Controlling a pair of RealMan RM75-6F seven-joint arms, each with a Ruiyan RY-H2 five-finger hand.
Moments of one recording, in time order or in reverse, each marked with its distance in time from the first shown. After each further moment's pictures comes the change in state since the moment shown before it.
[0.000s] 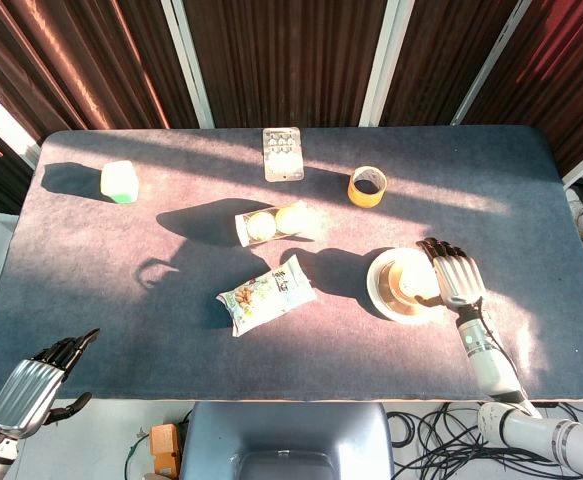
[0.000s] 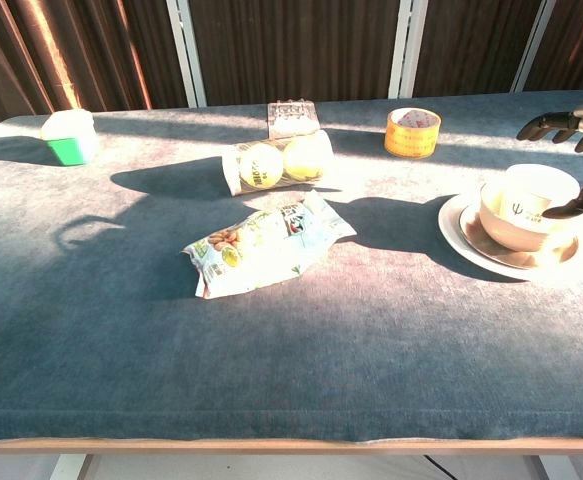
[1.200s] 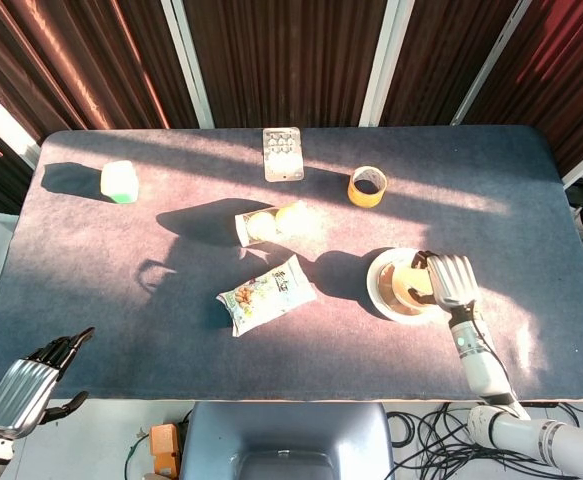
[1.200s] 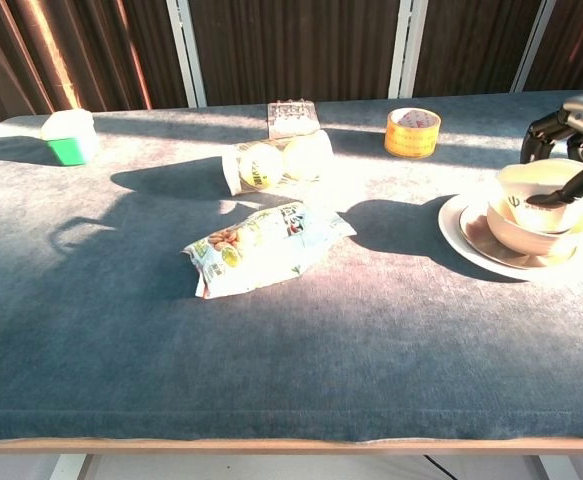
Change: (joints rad) left arm 0.005 0.003 -0.003 0.006 -0.004 0.011 -0.019; right arm -0.002 -0.055 -0.009 0.033 -0.073 0.090 0.015
